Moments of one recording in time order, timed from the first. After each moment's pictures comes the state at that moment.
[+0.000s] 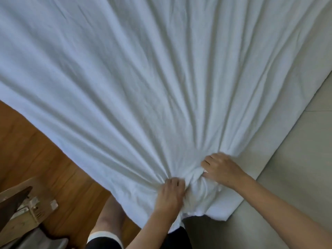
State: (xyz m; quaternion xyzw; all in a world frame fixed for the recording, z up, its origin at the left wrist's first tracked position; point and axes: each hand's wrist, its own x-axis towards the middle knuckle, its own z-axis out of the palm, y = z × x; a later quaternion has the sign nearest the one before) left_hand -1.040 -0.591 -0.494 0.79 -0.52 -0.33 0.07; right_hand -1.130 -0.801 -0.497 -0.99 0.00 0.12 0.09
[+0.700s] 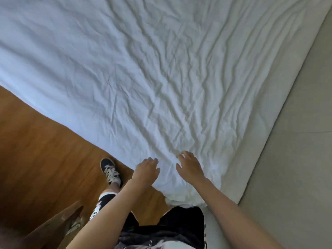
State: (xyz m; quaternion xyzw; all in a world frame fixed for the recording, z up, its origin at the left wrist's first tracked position) left_hand -0.763 -0.578 -0.318 0.79 -0.45 -0.42 -0.02; right_hand -0.904 -0.706 -0.301 -0.85 0.36 0.26 0.28
